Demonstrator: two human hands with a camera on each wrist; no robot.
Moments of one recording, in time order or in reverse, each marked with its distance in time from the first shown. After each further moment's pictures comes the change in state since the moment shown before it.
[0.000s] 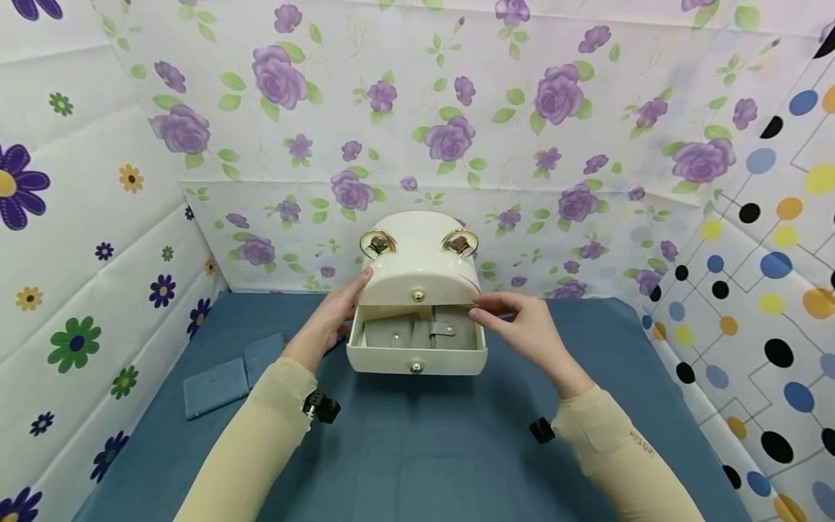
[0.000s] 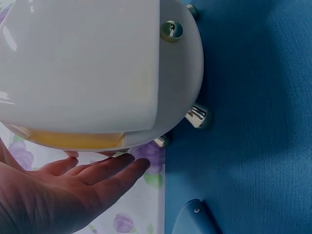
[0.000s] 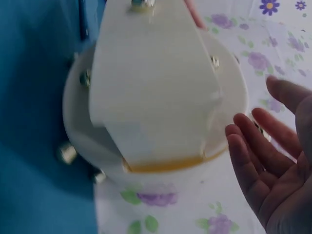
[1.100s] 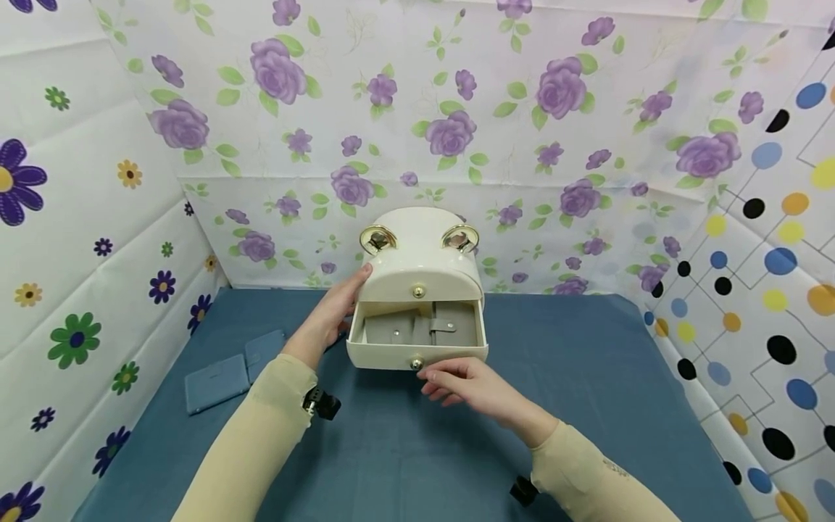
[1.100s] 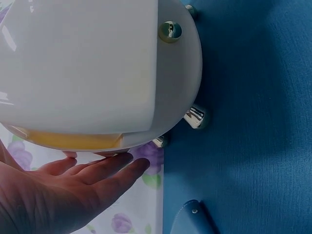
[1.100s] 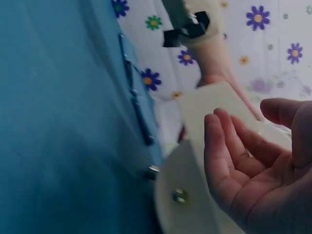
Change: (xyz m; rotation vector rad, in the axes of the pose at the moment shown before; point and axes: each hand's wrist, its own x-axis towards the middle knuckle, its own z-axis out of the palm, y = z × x) left_hand 0.000 -0.001 0.000 -0.014 0.005 0.006; right_hand -0.046 -0.004 0.080 0.440 -0.523 0.268
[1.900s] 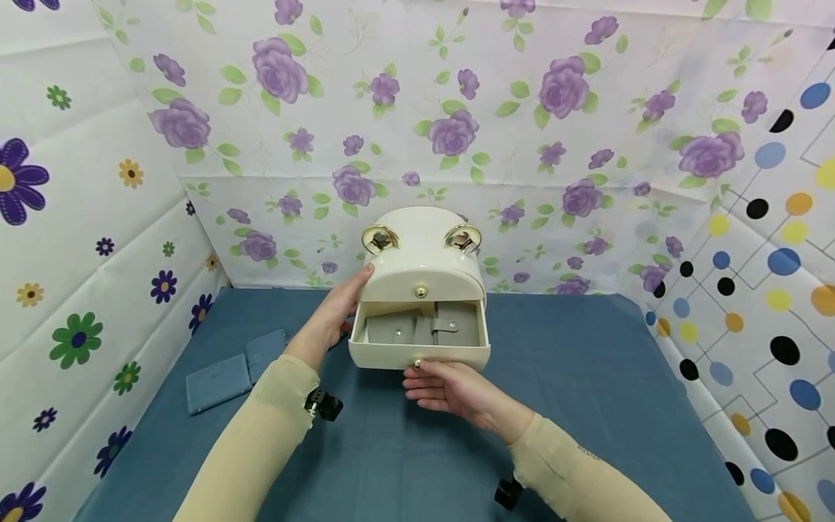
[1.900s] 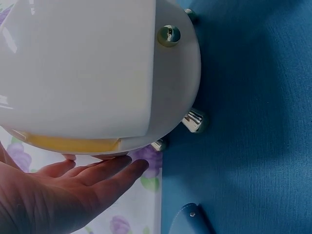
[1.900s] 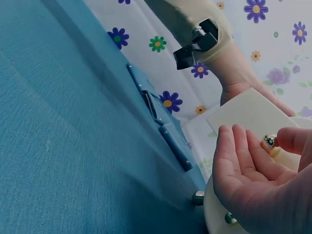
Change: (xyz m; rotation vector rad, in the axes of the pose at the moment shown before) left_hand -0.001 -0.002 0.001 -0.002 0.003 0.017; right_hand 0.030 0.017 0.021 0.487 -0.009 0.191
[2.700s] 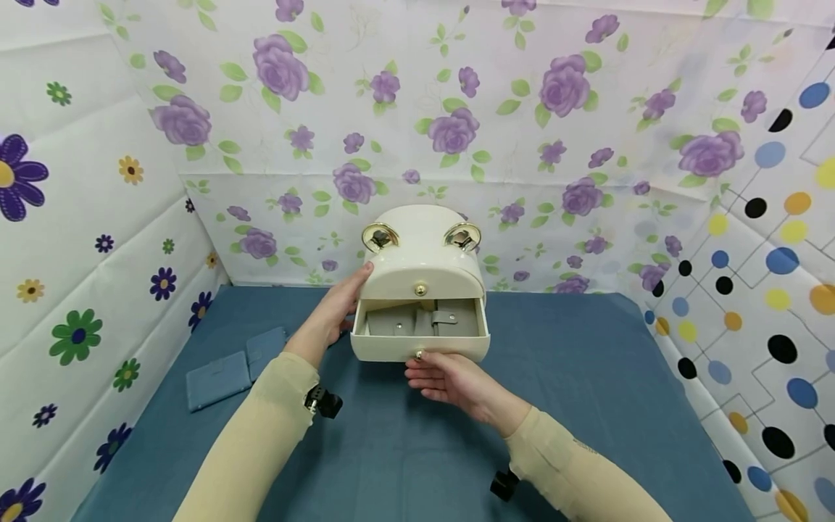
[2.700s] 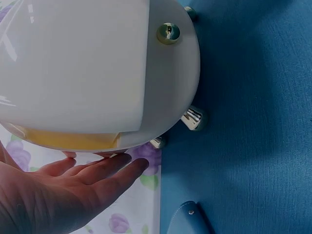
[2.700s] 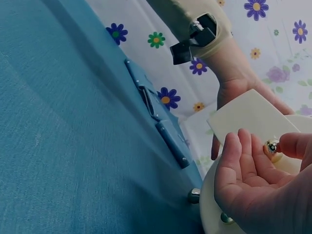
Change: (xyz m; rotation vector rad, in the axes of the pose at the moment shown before) left_hand 0.000 0.001 0.001 -0.014 0.000 -0.013; right_hand 0.003 -0.003 -0.001 -0.036 0.066 -0.033
